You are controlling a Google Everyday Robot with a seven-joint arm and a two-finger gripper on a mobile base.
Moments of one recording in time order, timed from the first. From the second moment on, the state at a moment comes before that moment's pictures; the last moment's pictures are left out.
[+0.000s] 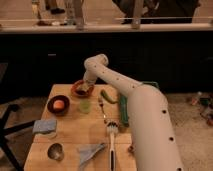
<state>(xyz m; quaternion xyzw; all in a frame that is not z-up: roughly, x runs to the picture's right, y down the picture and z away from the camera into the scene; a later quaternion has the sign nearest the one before) -0.119 -0.029 0.945 -0.24 -0.13 0.21 0.94</state>
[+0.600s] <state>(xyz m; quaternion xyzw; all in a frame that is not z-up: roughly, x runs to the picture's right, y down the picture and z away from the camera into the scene) -0.117 -0.059 0.900 -0.22 -0.19 0.21 0.93</state>
